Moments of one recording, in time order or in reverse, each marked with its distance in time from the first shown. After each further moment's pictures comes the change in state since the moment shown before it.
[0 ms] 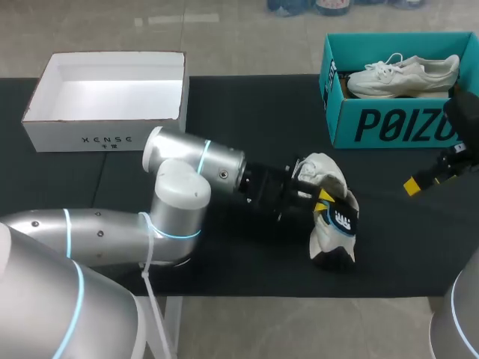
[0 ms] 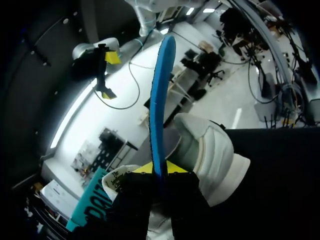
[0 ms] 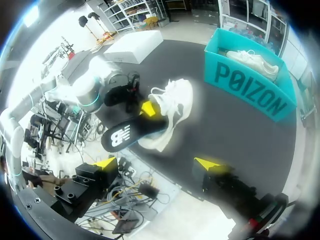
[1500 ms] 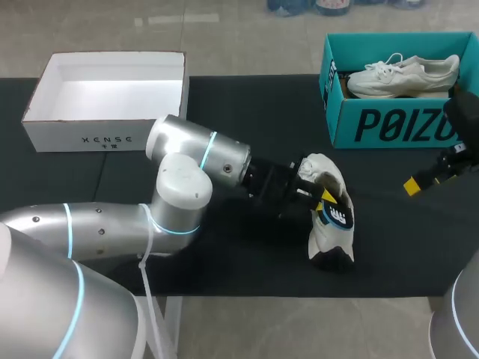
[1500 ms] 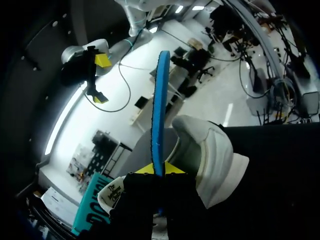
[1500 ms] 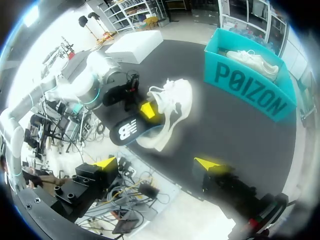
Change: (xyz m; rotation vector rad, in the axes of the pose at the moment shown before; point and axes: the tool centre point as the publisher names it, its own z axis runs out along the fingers) left arm 0.000 -0.003 0.002 -0.020 0.079 0.056; right arm 0.000 0.000 0.000 0.000 0.000 0.000
